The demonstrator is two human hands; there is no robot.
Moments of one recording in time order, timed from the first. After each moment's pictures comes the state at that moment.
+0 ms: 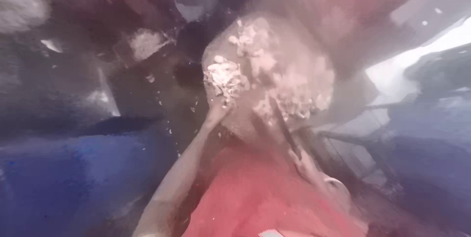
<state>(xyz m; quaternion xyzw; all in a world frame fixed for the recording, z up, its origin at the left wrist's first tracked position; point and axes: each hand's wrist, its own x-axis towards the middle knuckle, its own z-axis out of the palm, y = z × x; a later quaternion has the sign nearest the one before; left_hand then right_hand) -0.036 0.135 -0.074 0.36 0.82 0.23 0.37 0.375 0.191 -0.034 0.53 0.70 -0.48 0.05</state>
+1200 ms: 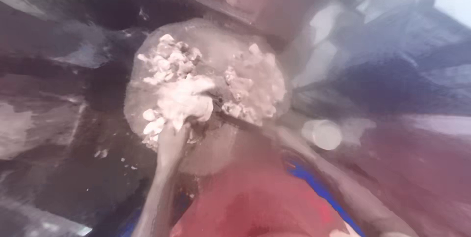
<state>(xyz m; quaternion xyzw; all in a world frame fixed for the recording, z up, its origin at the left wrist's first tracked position) -0.049 0.280 0.036 0.43 0.76 0.31 0.39 0.332 0.294 -0.045 0.53 0.72 -0.44 0.12</state>
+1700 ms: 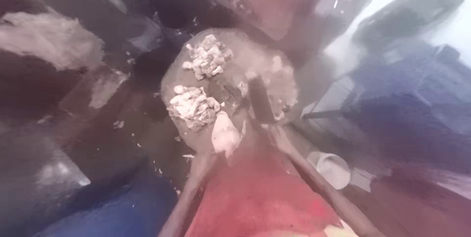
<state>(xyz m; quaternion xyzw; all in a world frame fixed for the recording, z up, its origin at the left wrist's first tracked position) 0.003 0.097 -0.072 0.50 0.78 0.01 0.38 0.318 0.261 -0.064 0.53 0.50 -0.66 -0.17</state>
